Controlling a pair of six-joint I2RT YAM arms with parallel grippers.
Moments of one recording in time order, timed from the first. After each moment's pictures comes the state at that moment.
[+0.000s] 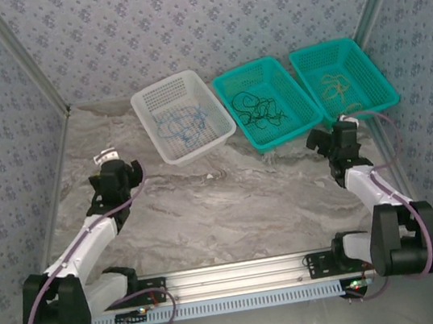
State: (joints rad) left arm -0.21 1.08 0.51 0.03 -0.46 -0.22; right arm -0.08 1.21 0.55 0.02 0.14 0.36
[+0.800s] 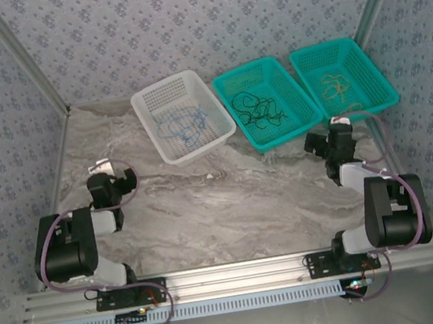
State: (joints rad) left arm 0.06 1.51 0.34 0.73 -0.06 -0.10; right arm -0.09 1.39 0.51 0.29 0.14 0.19
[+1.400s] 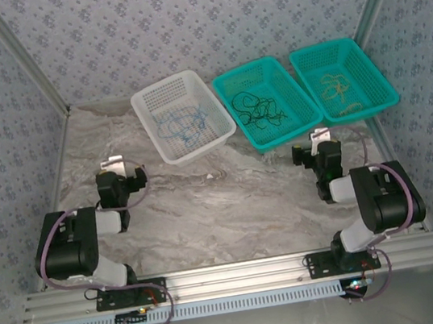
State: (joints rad) left arm -0.04 1.52 0.34 0.80 -0.10 -0.01; right arm 0.03 1.52 0.32 0.77 0.14 -0.03
